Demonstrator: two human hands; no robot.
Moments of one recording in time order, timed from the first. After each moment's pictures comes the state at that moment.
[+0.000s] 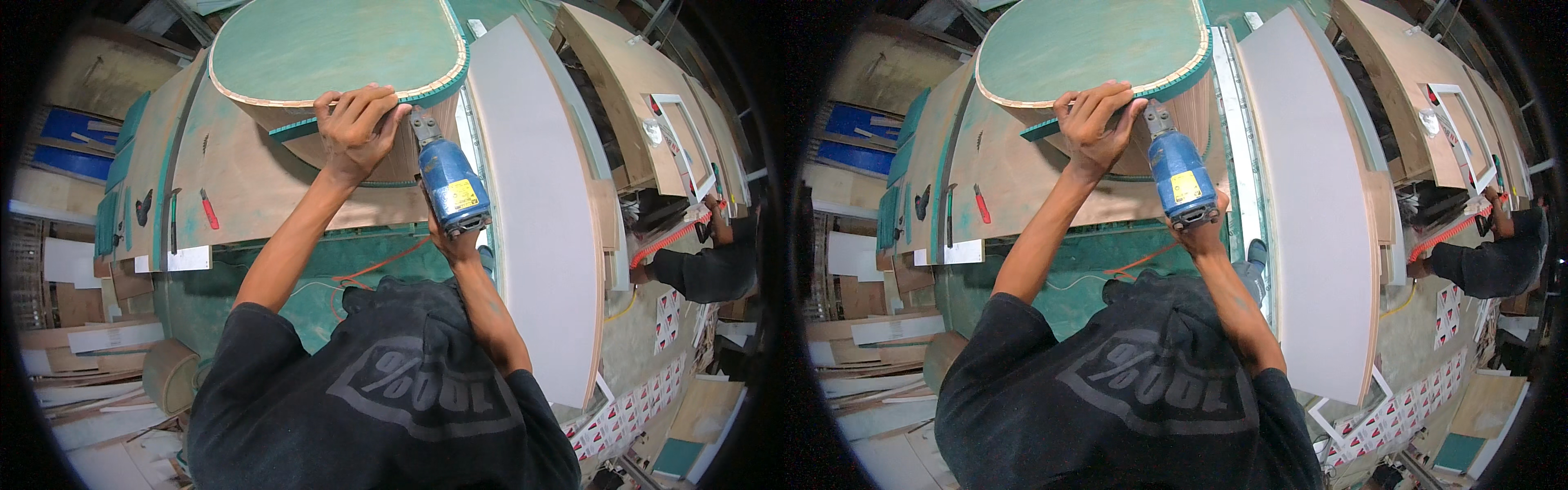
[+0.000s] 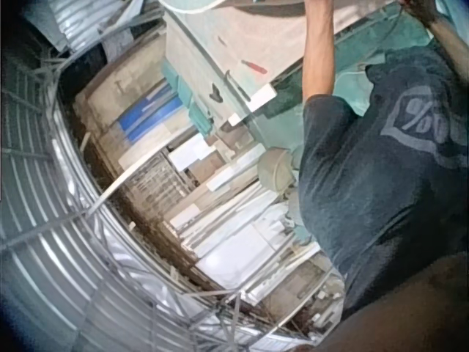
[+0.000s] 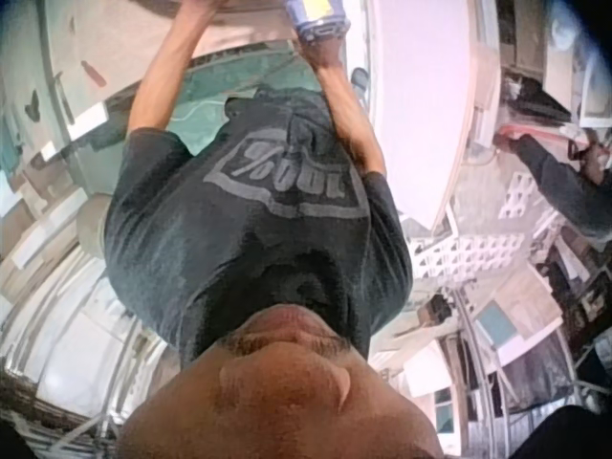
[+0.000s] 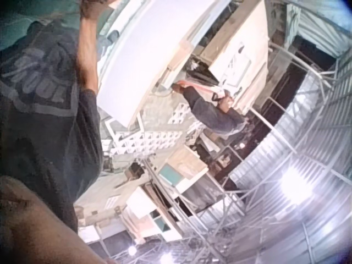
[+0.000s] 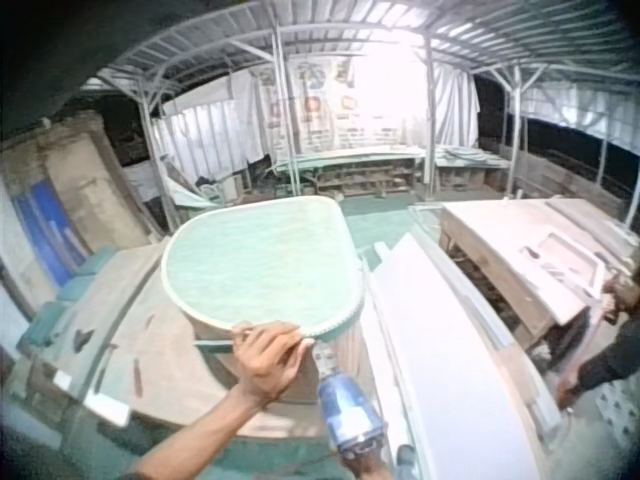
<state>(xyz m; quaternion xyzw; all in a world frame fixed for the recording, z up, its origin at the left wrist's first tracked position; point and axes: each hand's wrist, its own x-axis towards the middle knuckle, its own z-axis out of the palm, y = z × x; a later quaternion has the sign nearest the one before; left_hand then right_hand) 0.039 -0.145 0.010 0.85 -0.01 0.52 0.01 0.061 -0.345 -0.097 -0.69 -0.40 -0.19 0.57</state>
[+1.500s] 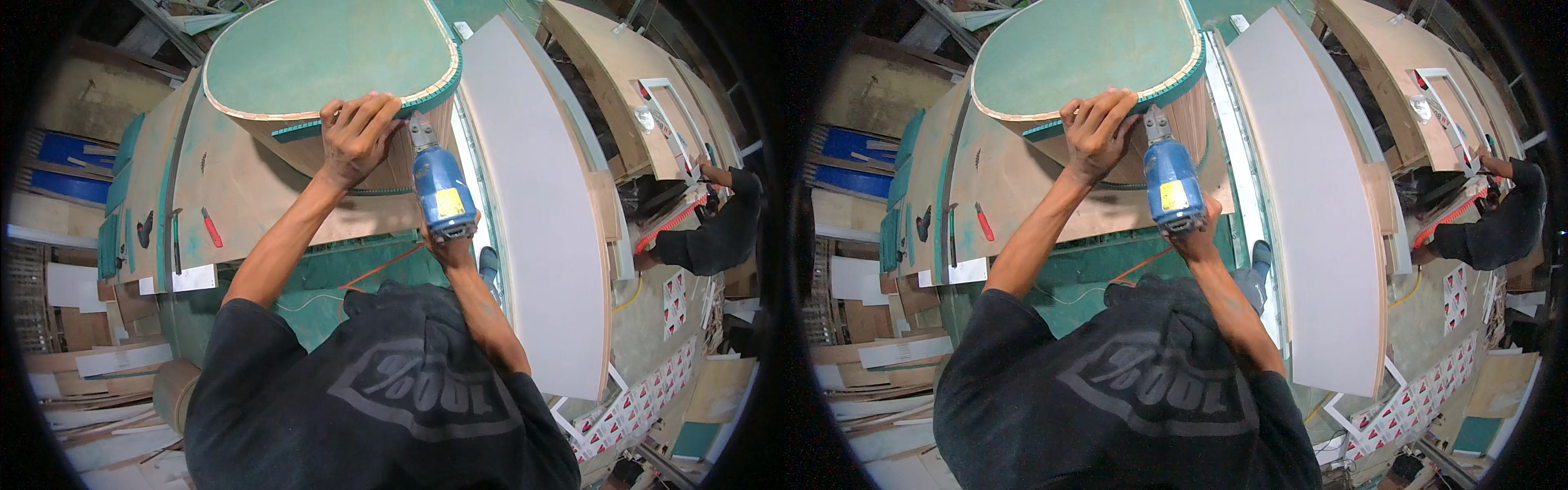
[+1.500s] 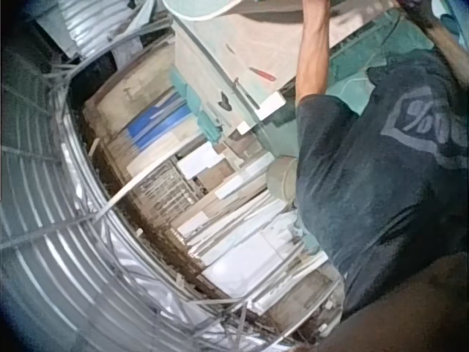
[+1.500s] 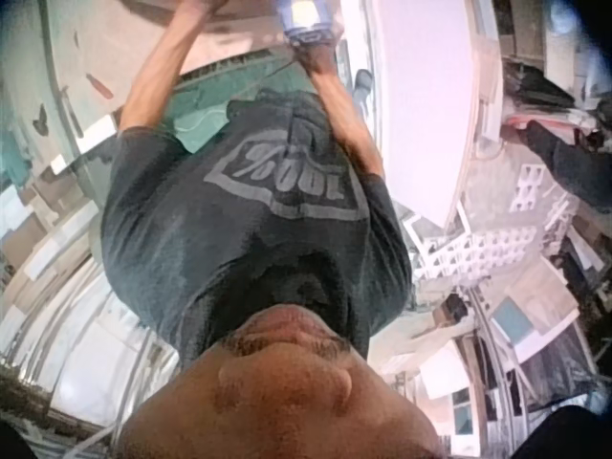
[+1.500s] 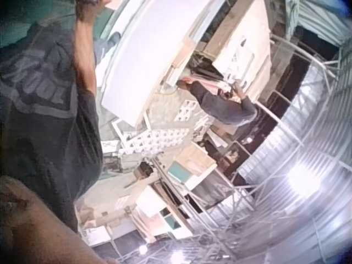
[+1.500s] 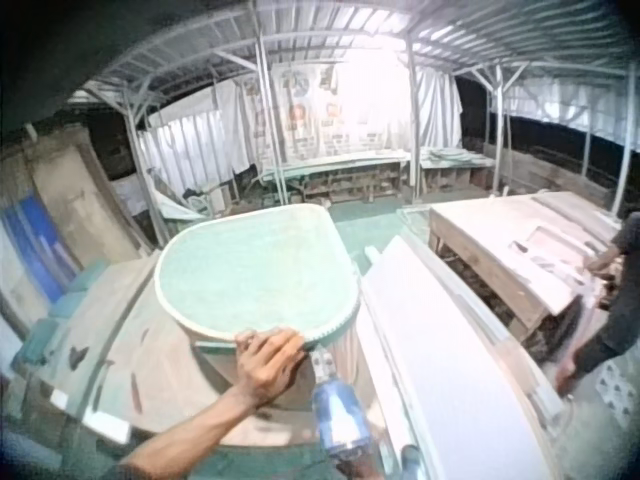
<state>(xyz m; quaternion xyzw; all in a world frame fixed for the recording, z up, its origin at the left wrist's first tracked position) 0.037 -0.126 0.004 0.86 -0.09 0.50 -0.04 0.041 -0.332 -0.110 -0.66 -0.37 -0.17 0.63</state>
